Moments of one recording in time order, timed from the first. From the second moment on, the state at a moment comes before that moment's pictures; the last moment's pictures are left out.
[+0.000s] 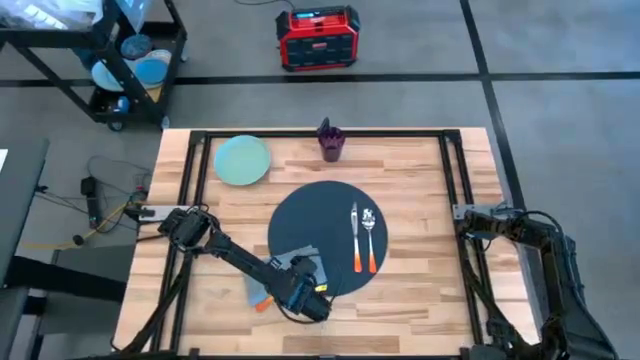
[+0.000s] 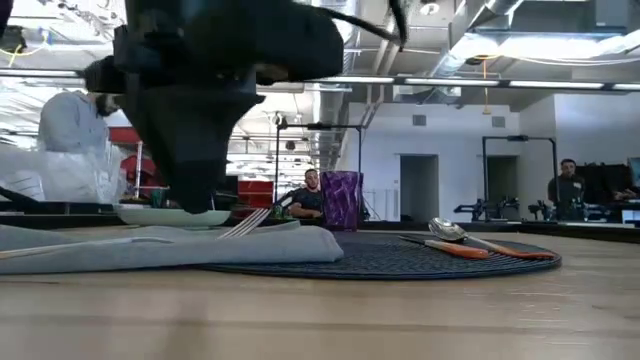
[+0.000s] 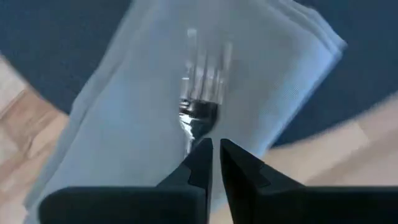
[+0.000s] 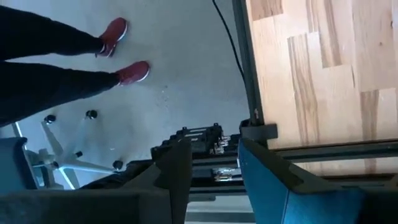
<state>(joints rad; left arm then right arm) -0.52 2.19 1.78 -1.24 -0.30 -1.52 1.28 1.92 2.20 -1.50 0.11 1.47</state>
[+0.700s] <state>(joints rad) -0.65 2.18 1.78 -1.31 -0.36 -1.66 1.32 1.92 2.20 -1.49 0.12 1.47</state>
